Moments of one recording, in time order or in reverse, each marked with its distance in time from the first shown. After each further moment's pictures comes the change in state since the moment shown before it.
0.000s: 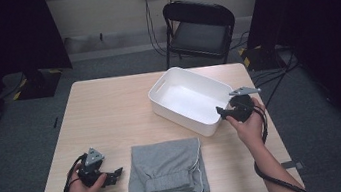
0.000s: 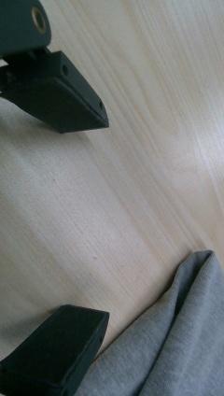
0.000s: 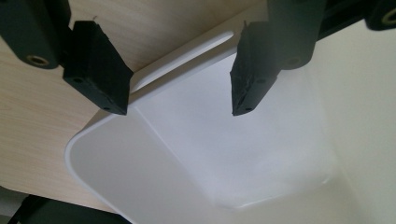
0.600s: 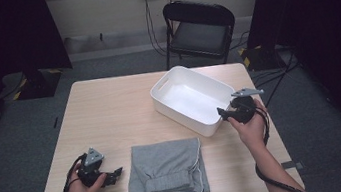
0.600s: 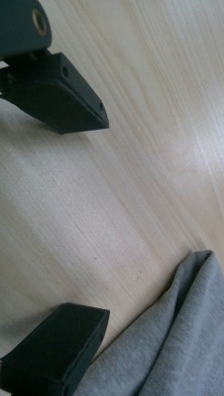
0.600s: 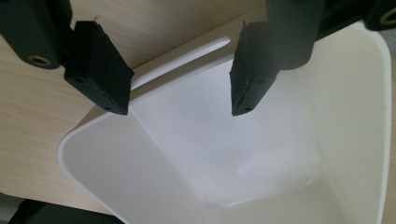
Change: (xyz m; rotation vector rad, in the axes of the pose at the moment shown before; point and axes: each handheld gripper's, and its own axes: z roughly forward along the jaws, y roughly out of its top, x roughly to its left) left arm 0.001 0.000 -0.001 0.000 -0.003 0.003; right arm -0.001 -0.004 -0.008 -0.007 0.018 0.036
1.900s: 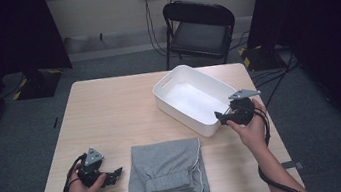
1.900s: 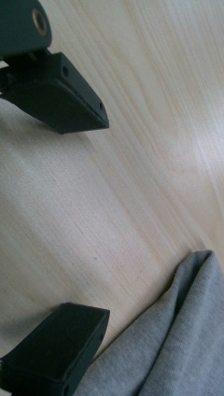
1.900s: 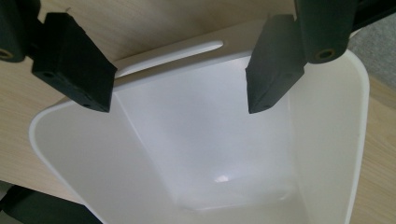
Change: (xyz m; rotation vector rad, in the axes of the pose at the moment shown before) left arm 0.000 0.000 0.000 0.000 0.000 0.000; right arm 0.007 0.000 -0.003 0.010 0.026 -0.103
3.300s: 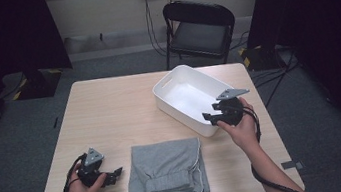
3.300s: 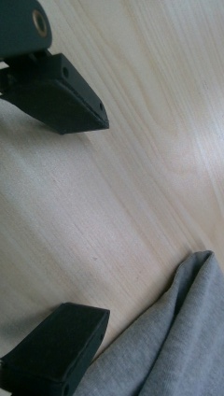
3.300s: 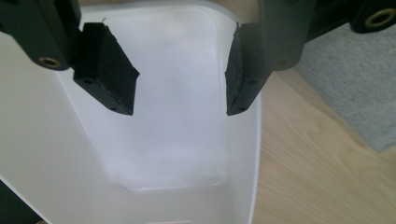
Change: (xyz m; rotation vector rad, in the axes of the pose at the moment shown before) left arm 0.000 0.000 0.000 -0.002 0.002 -0.003; right arm 0.026 0.018 0.004 -0.012 0.162 -0.065
